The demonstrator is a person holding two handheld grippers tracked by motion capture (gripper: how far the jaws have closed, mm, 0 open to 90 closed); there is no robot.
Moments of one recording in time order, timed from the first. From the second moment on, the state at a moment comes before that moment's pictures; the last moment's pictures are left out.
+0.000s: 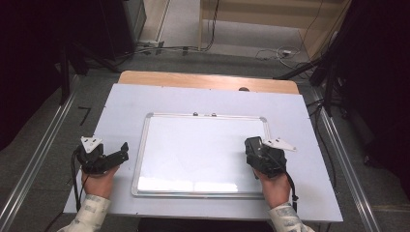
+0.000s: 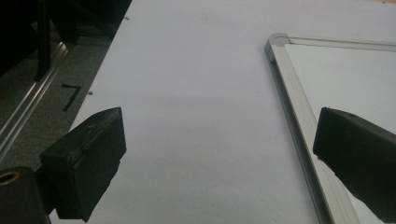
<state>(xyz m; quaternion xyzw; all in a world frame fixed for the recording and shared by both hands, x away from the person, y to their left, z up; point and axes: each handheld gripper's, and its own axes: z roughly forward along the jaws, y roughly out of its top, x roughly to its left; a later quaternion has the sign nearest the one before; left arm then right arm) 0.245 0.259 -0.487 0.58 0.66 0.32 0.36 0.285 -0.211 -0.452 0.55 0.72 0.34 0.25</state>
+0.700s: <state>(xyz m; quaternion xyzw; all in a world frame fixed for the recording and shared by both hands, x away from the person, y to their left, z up) 0.245 0.259 -0.486 0.57 0.66 0.32 0.36 0.278 -0.225 -0.460 0.58 0.70 0.33 0.25</state>
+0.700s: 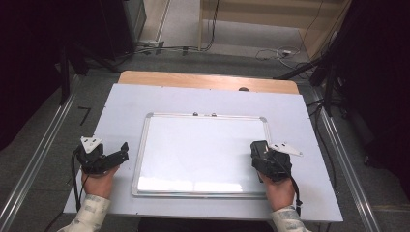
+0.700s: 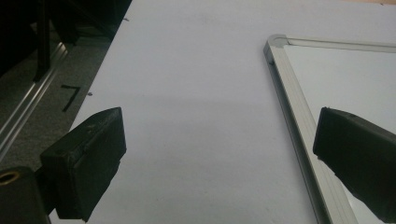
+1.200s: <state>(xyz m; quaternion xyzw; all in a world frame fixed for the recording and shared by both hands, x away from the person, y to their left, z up) 0.245 0.260 -0.485 0.57 0.66 0.32 0.36 0.275 -0.229 -0.465 0.59 0.70 0.33 0.25</state>
